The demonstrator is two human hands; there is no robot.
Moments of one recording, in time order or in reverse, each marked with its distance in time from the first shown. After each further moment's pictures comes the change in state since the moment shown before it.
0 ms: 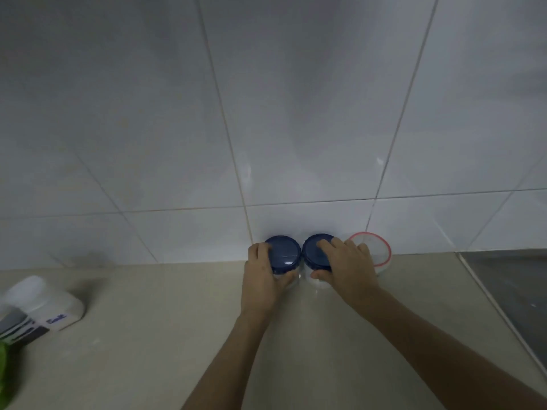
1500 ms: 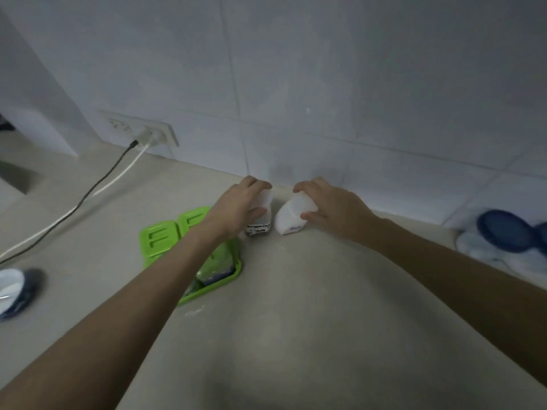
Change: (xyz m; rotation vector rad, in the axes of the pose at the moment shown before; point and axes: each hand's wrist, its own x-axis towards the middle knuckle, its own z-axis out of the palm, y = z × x) left_hand -0.024 -0.251 -0.399 0.477 -0.139 0.104; right_hand 0.041 -0.412 -0.005 0.279 -0.142 -0.672
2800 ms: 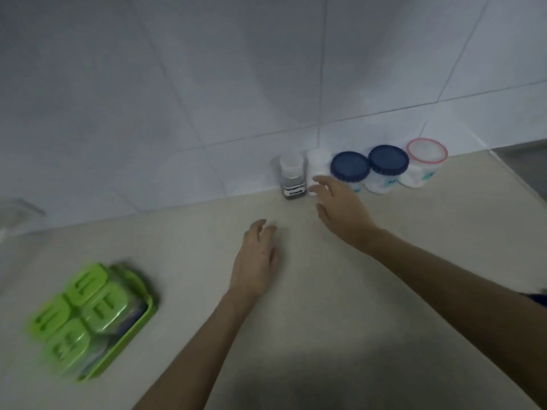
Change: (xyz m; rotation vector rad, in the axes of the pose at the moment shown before) left_hand -0.024 0.204 0.139 -0.110 -0.056 0.267; right_hand -0.213 0.126 -0.006 -0.110 0.425 0.485
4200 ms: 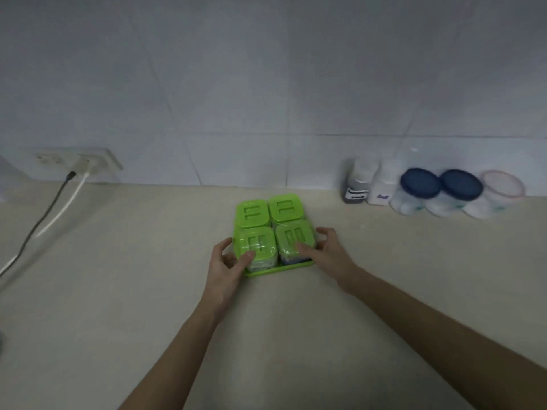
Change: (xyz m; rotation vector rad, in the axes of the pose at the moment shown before) left_hand -0.111 -0.113 -0.067 -1.053 0.297 -0.724; right_hand -0.022 -0.156 0.081 0.963 -0.361 0.684
